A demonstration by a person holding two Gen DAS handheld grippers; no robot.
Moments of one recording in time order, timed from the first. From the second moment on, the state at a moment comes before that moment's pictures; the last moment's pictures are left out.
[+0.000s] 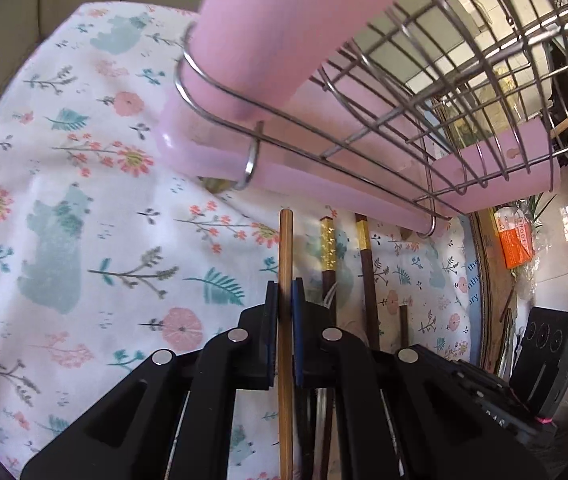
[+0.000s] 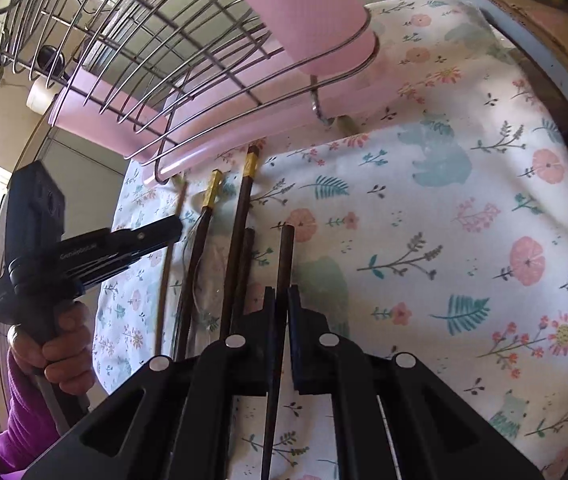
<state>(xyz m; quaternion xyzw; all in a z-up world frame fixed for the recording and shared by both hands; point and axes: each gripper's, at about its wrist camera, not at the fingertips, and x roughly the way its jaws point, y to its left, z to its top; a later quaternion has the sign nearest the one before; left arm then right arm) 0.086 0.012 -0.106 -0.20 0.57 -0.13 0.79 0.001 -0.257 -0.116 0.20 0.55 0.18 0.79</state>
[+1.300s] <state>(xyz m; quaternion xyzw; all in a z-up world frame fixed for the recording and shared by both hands) 0.083 0.057 -0.088 -0.18 0.57 -0.09 0.80 0.024 -0.260 -0.085 0.16 0.51 0.18 0.83</state>
